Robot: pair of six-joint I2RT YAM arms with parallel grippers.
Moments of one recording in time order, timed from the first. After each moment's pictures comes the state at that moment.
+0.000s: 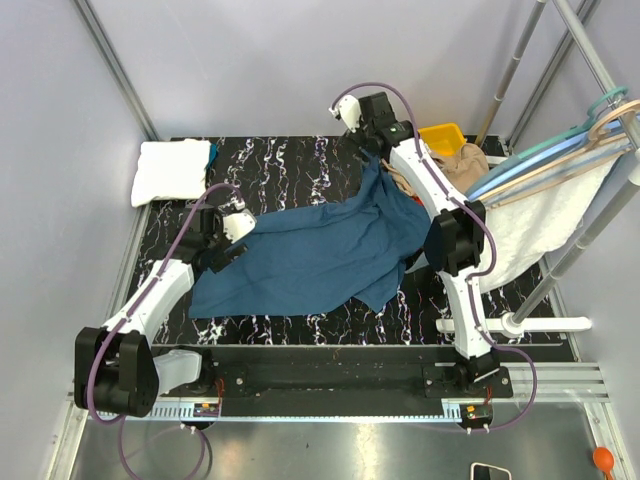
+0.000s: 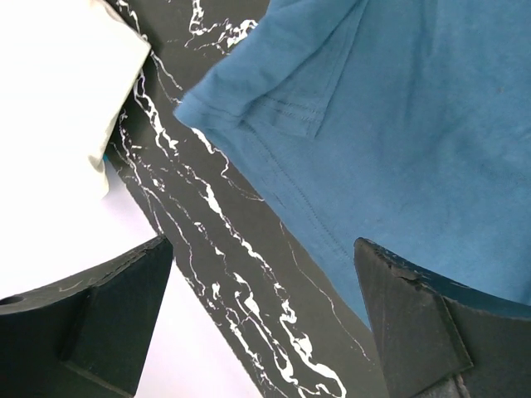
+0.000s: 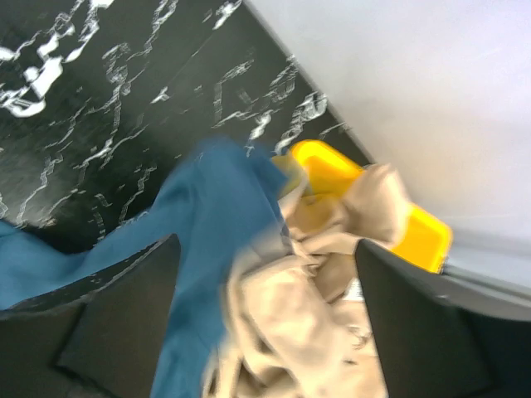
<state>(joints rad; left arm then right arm) -0.13 1.17 0.72 -0.34 -0.10 0.85 0.41 2.33 2.38 -0.68 0.20 -0.60</state>
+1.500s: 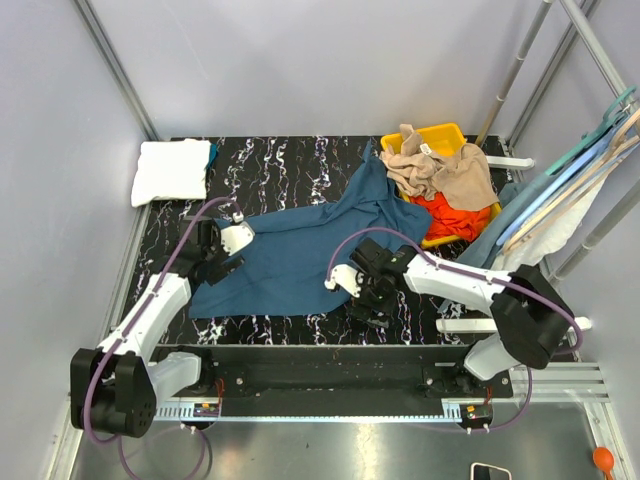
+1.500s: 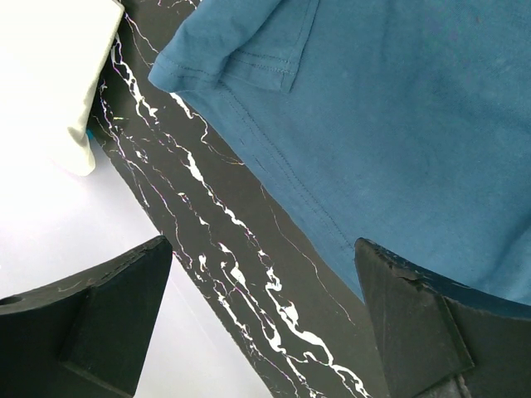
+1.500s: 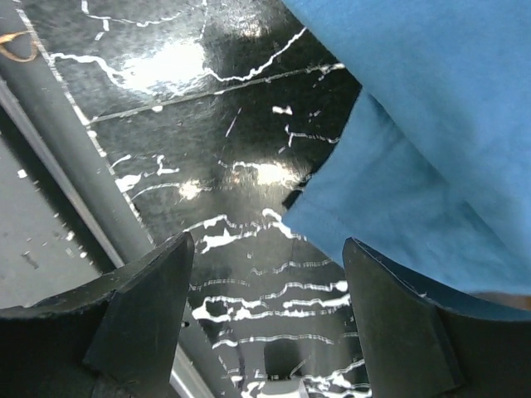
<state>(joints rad) -0.13 1.07 0.65 -0.40 -0.12 0.86 0.83 1.50 0.91 -0.72 -0.18 -0.47</state>
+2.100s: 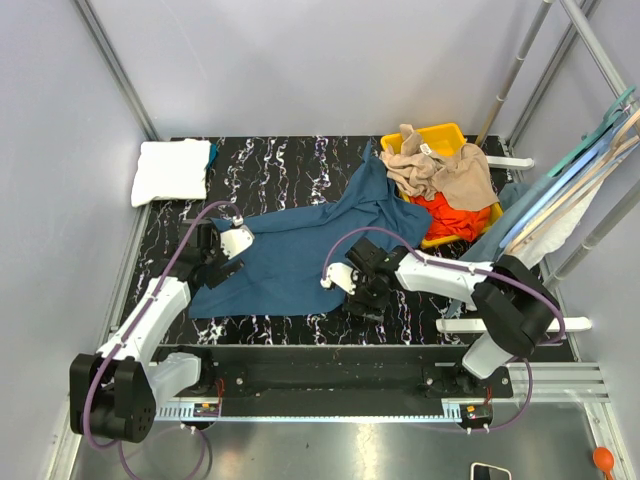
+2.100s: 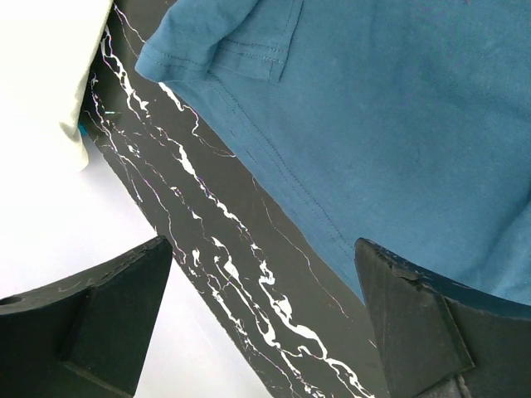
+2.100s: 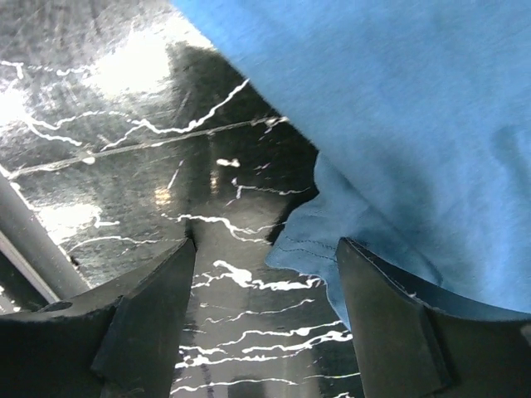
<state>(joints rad) -0.13 1.04 0.63 -0.42 -0.12 0.87 0.82 1.60 0.88 -0.57 -0.13 -0.52</state>
